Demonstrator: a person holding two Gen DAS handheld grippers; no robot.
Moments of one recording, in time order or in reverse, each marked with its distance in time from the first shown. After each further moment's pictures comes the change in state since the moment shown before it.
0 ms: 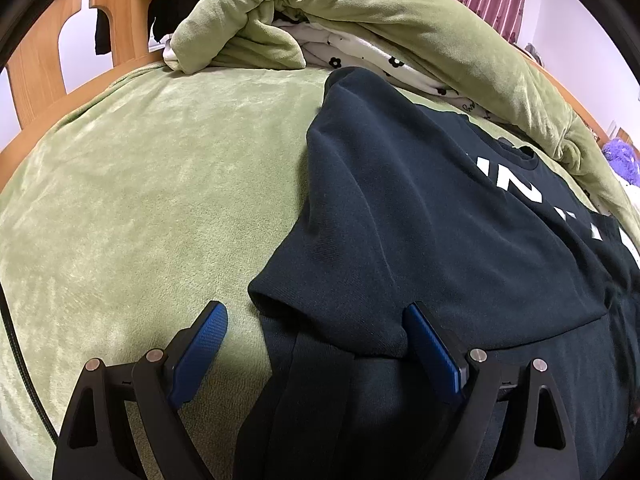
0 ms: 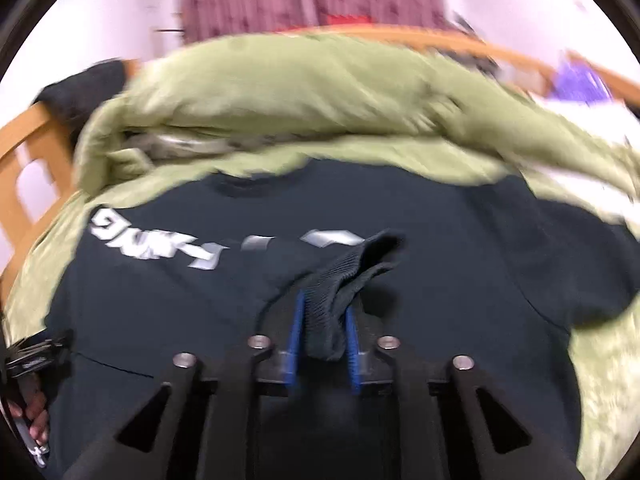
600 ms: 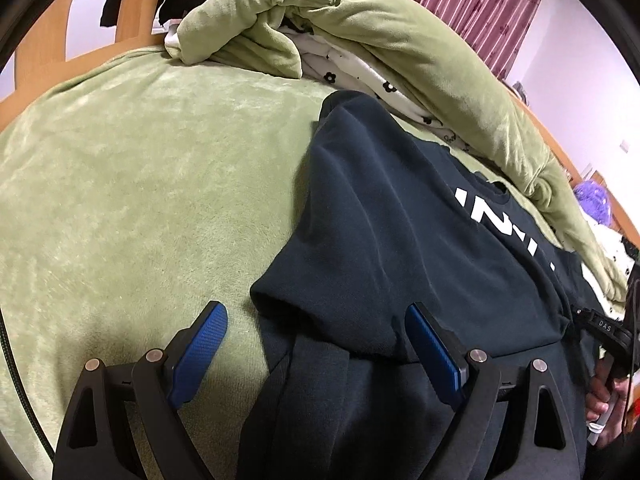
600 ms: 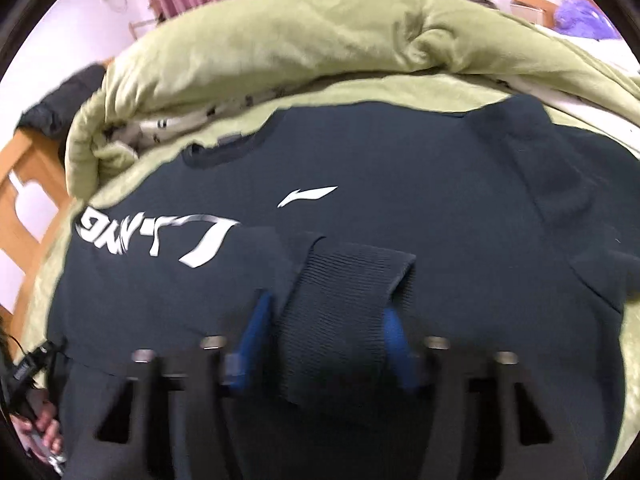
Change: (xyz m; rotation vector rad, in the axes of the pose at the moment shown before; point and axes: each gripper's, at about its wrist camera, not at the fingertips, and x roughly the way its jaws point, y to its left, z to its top) left arm -0.008 0.023 0.001 -0.102 -0.037 -0.154; right arm 0.046 0.013 0.005 -0.023 0.099 0.151
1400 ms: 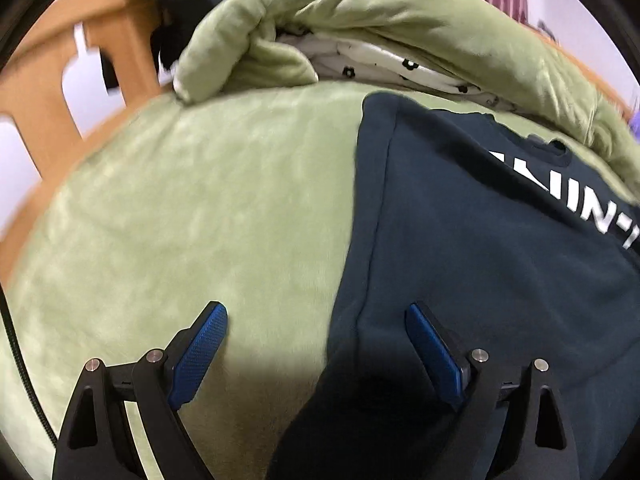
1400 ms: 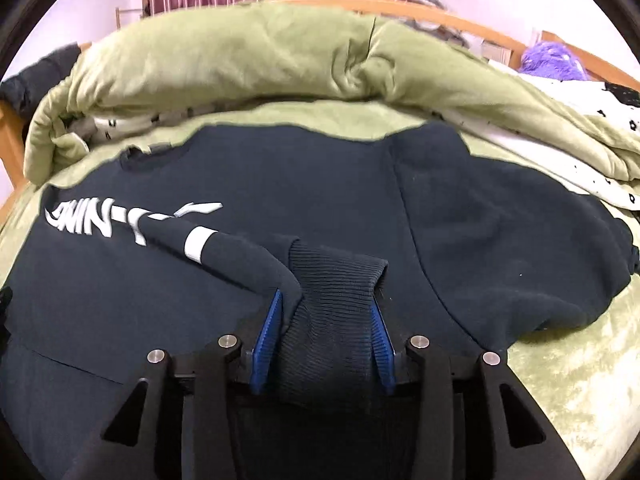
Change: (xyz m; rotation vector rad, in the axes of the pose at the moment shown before) left arm 0.028 -0.029 0.014 0.150 0.006 0.285; right arm -0.023 -0.071 -0.003 0.000 -0.085 -0.231
